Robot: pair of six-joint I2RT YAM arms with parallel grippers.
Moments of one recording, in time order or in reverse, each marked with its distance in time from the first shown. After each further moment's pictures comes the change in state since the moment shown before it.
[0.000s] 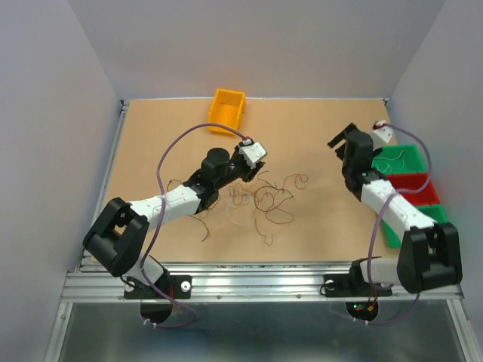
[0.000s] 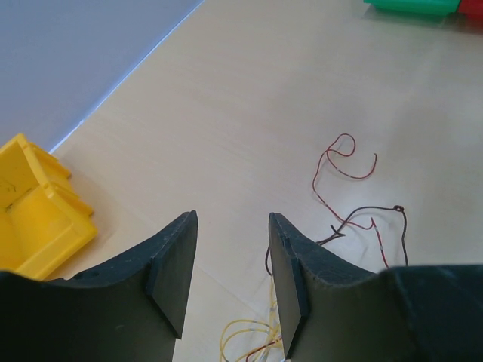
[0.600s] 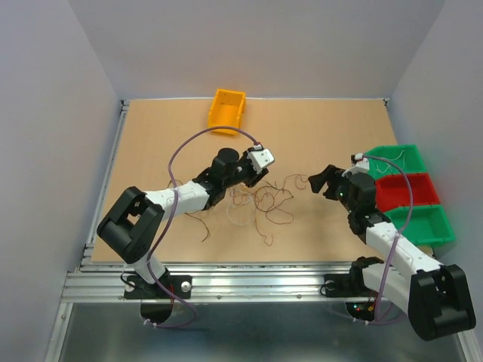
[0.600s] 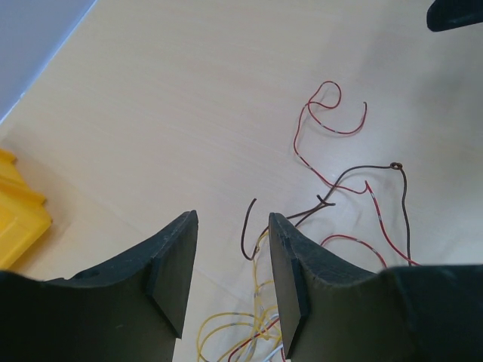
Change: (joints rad) left arm -0.005 0.118 0.043 -0.071 0.045 0.058; right arm 0.044 -0.391 -0.518 0.185 -0.658 -0.170
